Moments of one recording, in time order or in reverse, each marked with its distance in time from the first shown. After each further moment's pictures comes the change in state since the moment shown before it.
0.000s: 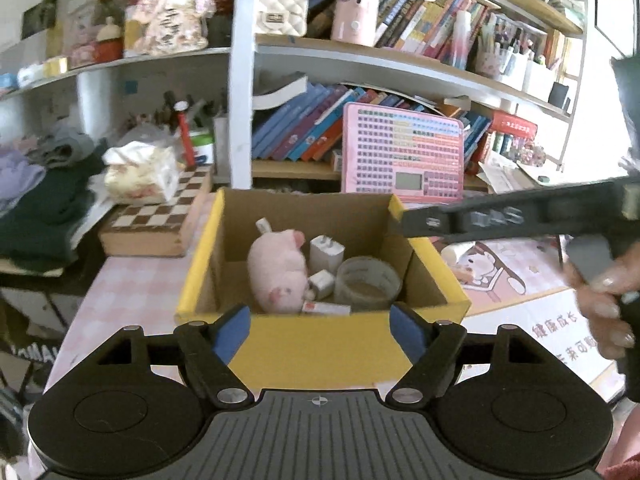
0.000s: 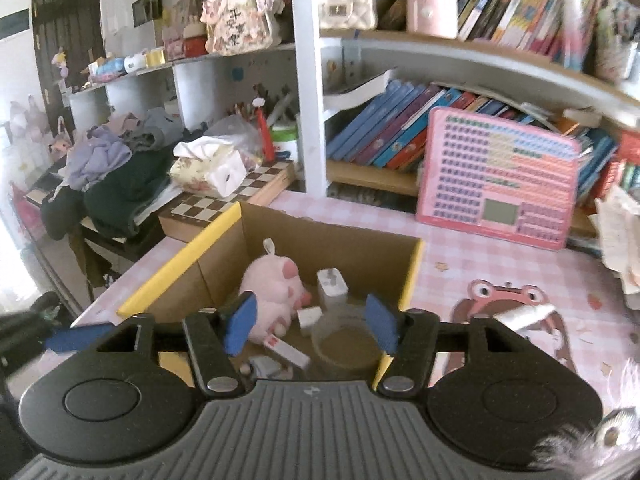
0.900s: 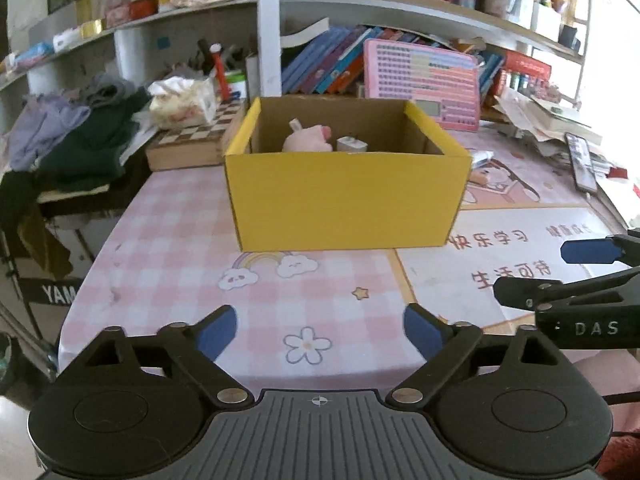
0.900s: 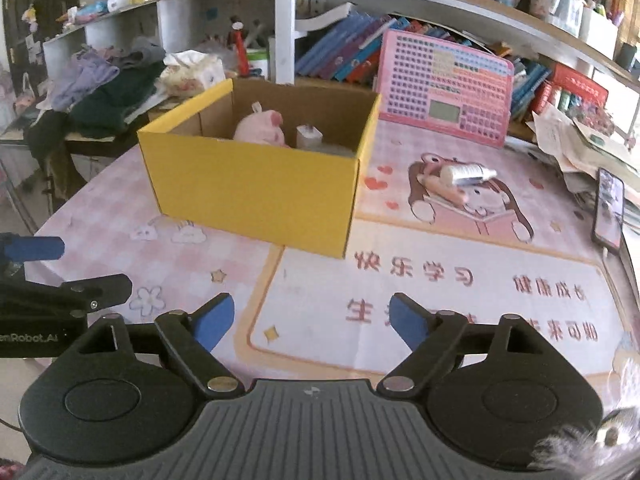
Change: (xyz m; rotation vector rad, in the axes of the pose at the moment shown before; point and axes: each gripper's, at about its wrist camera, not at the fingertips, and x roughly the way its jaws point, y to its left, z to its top) left arm -0.049 -0.010 -0.089 0.037 0.123 0.095; right arm -0.071 0.048 -0.142 0.023 0.141 -0.156
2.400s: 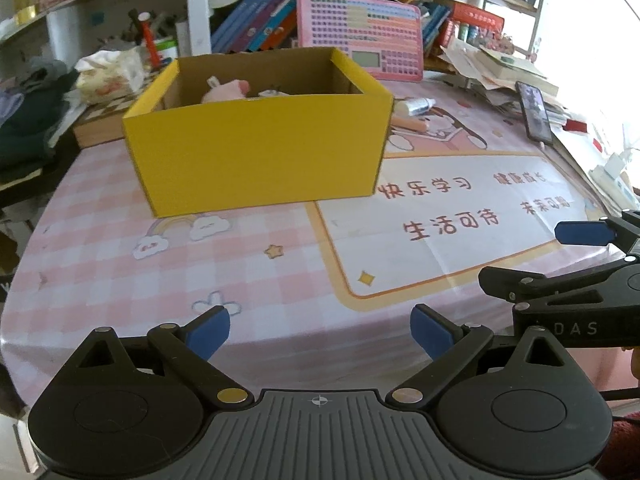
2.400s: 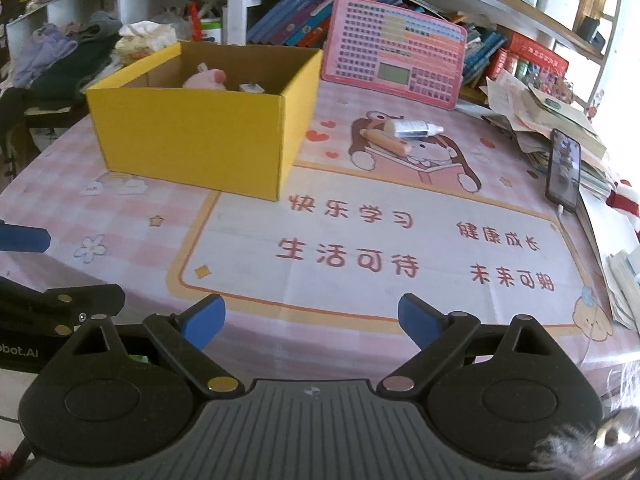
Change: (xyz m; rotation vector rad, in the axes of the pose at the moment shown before) left arm 0.027 -0.049 -0.008 0.063 0.132 -0.133; right arm -0.002 -0.036 -0.032 0.023 0.074 -0.118
